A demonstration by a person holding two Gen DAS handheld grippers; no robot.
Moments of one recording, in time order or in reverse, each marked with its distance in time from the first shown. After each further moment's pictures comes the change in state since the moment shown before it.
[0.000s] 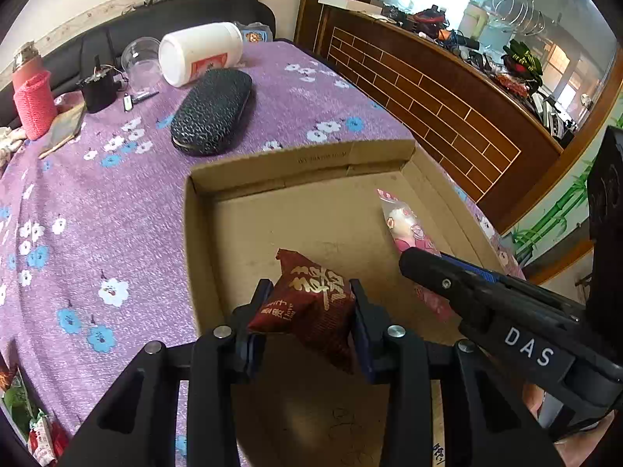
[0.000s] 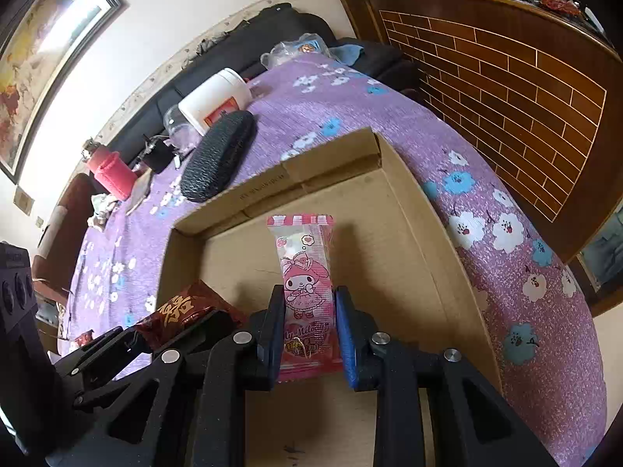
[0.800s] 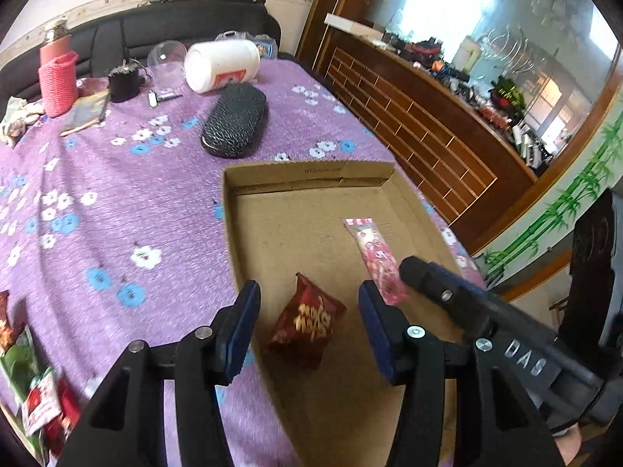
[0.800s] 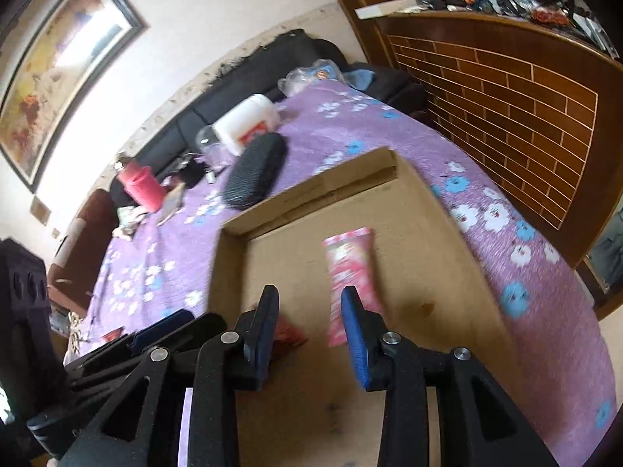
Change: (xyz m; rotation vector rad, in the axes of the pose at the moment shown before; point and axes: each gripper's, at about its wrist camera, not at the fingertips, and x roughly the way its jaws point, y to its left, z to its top) left arm -0.066 0.018 -0.021 -0.087 -0.073 -0.086; right arm -0.057 0.033 -0.038 -0.012 -0.120 0.069
